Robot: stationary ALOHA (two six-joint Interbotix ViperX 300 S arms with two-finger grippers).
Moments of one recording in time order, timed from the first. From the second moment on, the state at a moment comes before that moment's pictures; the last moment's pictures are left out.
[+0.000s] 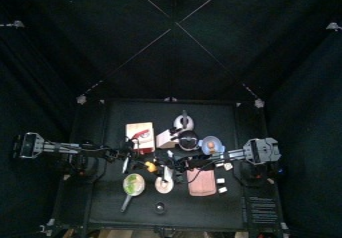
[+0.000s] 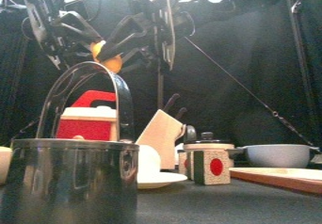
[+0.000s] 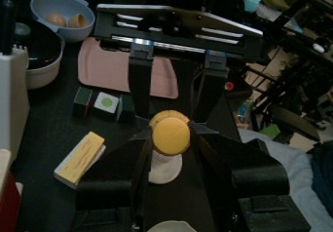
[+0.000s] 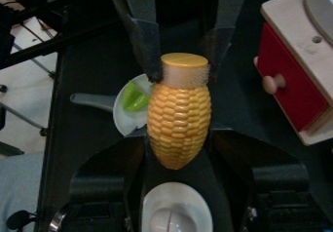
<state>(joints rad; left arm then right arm) 0.06 -0.52 1.05 0.97 -0.32 -1.27 0.03 0.16 0.32 -0.76 -0.02 1.08</state>
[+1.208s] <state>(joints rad) 0.07 -0.53 1.05 0.97 -0.33 -1.16 0.02 0.17 0.31 -0.76 -0.02 1.08</state>
